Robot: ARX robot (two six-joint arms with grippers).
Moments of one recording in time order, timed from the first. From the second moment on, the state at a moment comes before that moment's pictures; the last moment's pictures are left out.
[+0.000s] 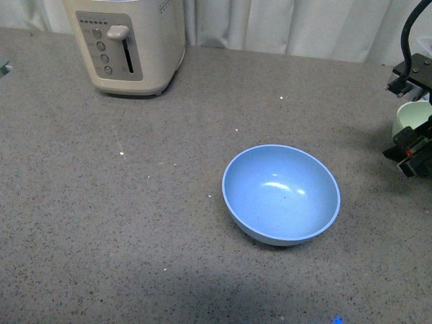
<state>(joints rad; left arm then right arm) 0.00 0.00 0.02 0.00 0.00 0.00 -0.05 2.05 1.04 0.08 -0.18 -0.68</state>
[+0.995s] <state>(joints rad) 0.00 0.00 0.02 0.00 0.00 0.00 0.37 1.47 0.76 -0.20 -0.43 -0.94</state>
